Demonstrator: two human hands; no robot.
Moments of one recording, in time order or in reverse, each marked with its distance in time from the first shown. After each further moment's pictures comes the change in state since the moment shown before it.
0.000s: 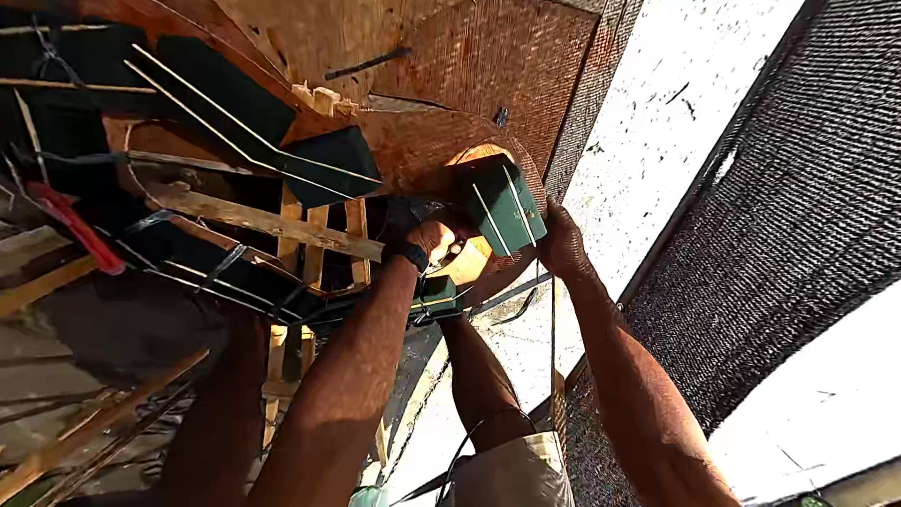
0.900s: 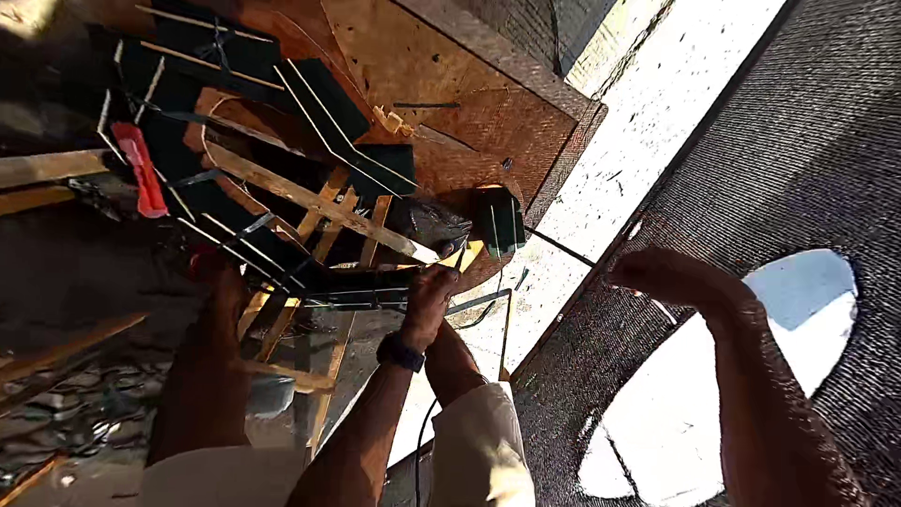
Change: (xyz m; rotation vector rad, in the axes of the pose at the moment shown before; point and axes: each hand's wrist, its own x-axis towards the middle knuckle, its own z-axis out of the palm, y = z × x) left_hand -0.142 -0.036 0.054 -0.350 0.416 0.327; right_hand -0.124 -0.264 0.043 -1.818 -0.322 0.358
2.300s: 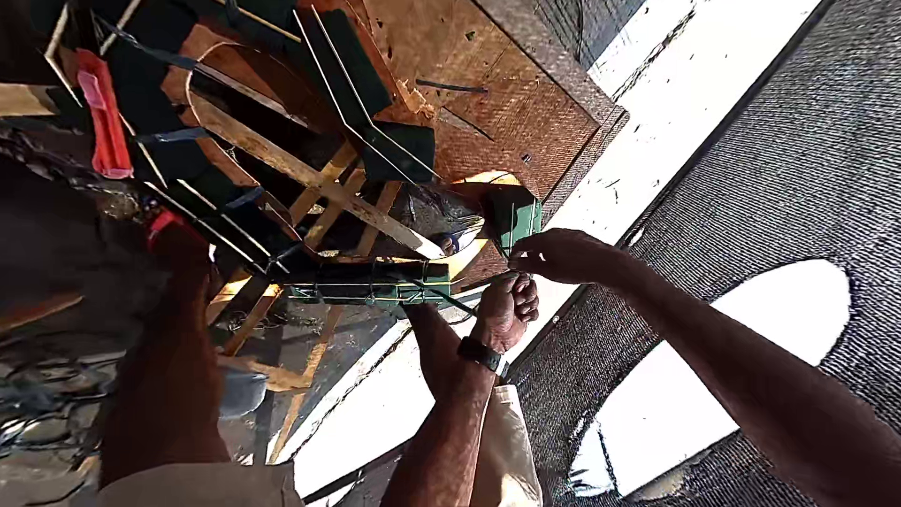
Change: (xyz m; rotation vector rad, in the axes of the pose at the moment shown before) left_hand -0.002 0.006 0.091 -1.018 -0.175 -0.561; right_hand 0.092 -0.140 0.030 -0.351 -0.156 -0.288
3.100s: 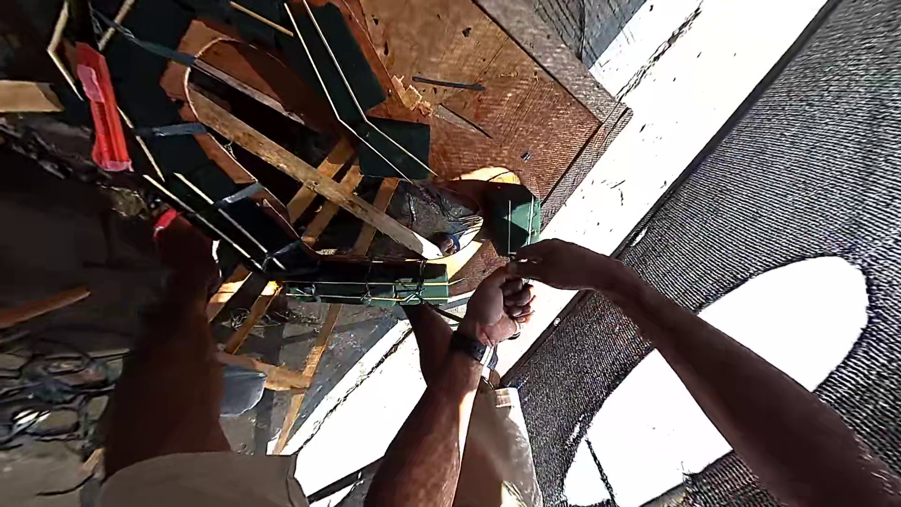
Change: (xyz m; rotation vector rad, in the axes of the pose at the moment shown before) left_hand 0.006 0.007 -0.012 0.029 -0.027 -0.080; right_hand 0.004 0.030 0.032 0.331 0.012 -0.102
